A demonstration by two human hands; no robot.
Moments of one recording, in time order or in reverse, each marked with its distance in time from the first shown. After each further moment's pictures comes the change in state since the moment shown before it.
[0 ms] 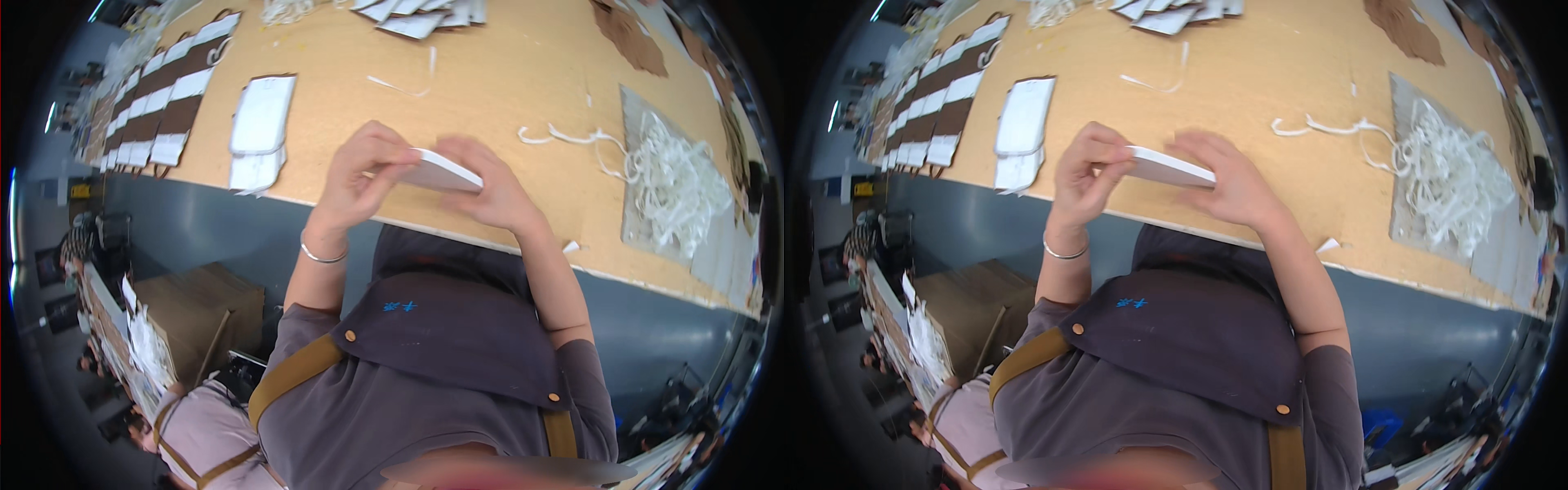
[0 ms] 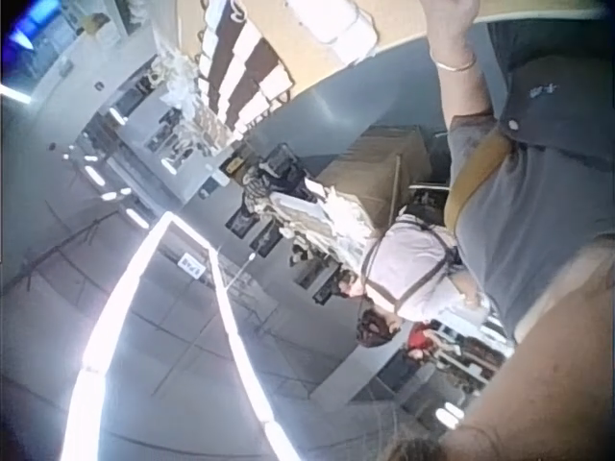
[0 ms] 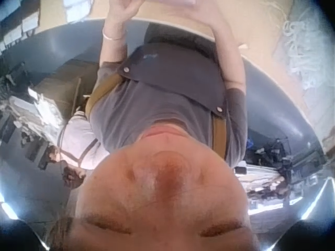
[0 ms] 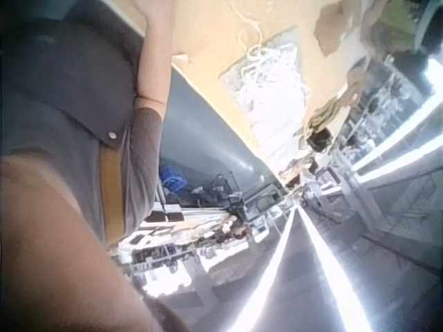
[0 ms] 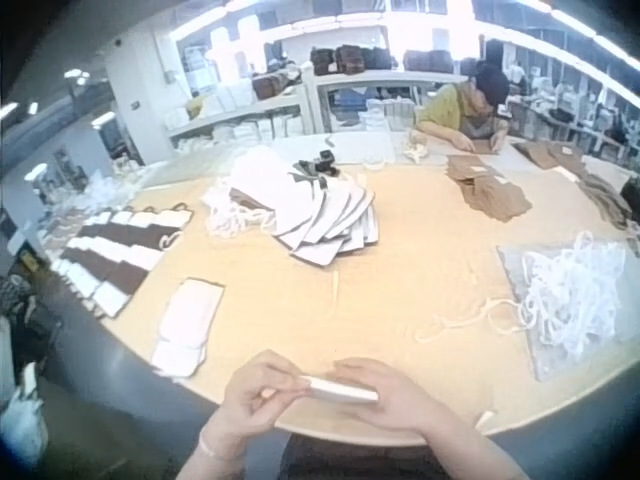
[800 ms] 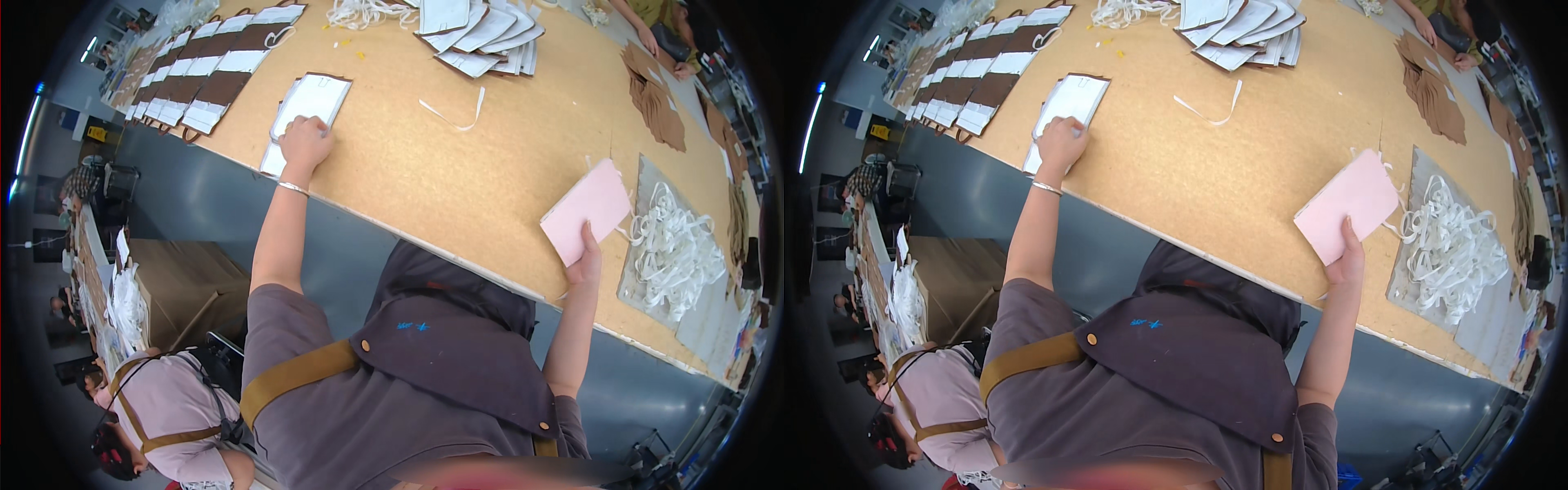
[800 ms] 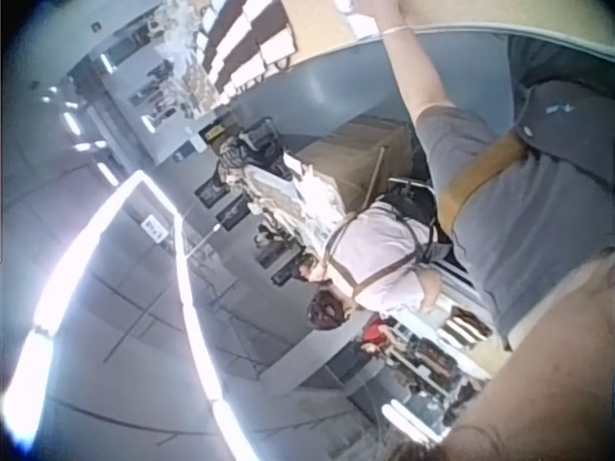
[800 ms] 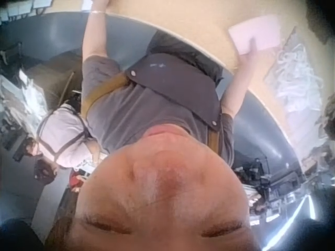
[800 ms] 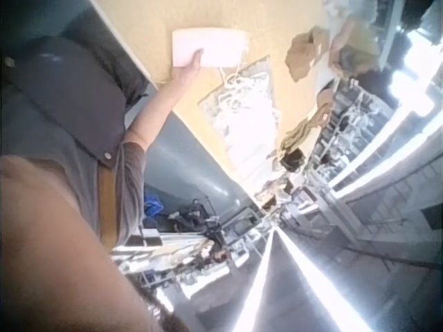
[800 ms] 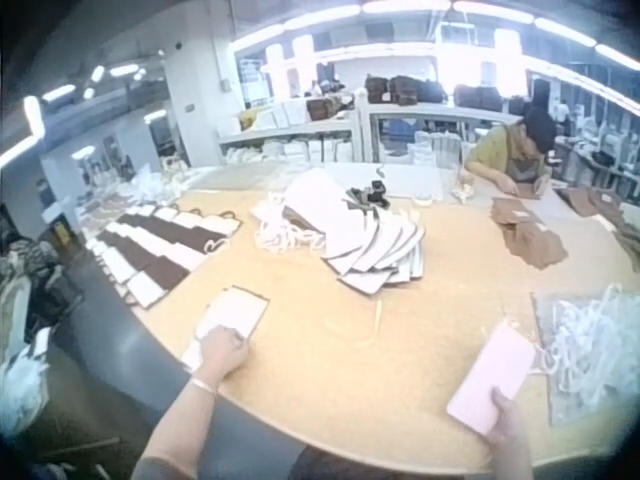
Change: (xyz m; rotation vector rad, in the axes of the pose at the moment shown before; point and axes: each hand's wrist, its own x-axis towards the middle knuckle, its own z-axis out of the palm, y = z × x) left_hand -0.035 -0.106 -0.142 1.343 0.114 -0.887; right_hand -0.084 0.093 -0.077 1.184 0.600 0.668
